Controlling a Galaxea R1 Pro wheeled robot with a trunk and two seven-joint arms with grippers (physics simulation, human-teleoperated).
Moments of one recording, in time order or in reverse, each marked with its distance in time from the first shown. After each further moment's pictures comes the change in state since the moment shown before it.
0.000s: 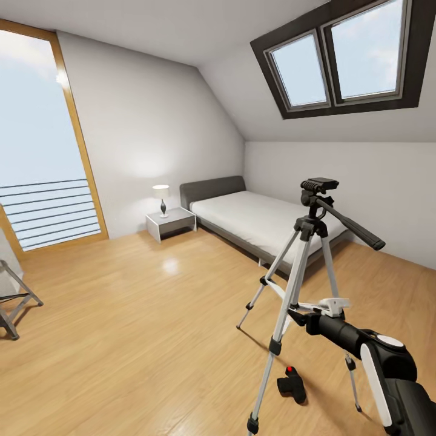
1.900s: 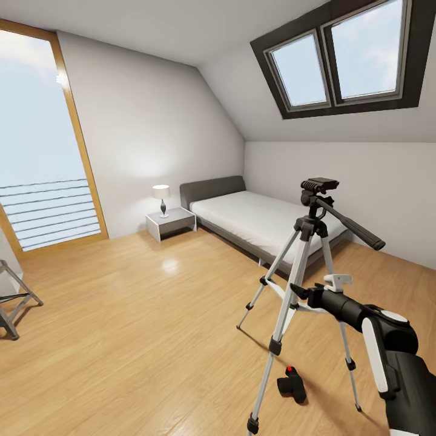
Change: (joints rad) left arm 0.000 0.000 0.003 0.000 0.002 0.000 0.001; right arm -0.123 -0.002 -0.028 -0.014 -0.013 0.020 0.010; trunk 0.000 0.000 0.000
